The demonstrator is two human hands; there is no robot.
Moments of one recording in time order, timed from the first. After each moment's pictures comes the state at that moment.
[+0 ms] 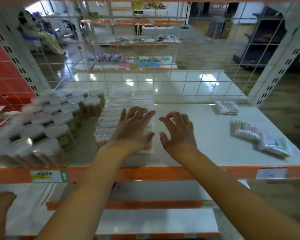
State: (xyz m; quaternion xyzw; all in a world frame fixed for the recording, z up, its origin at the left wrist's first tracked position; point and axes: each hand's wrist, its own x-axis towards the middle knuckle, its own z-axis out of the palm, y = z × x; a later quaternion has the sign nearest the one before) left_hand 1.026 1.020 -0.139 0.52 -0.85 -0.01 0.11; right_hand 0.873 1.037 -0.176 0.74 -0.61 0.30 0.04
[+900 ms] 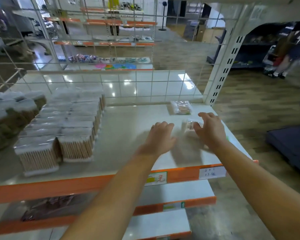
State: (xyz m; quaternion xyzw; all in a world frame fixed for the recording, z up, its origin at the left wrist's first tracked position) left_hand 0.789 0.990 -0.209 0.46 -0.87 -0.14 0.14; right_hand 0.621 1.024 -0.190 0.57 -0.79 0.22 -0.02
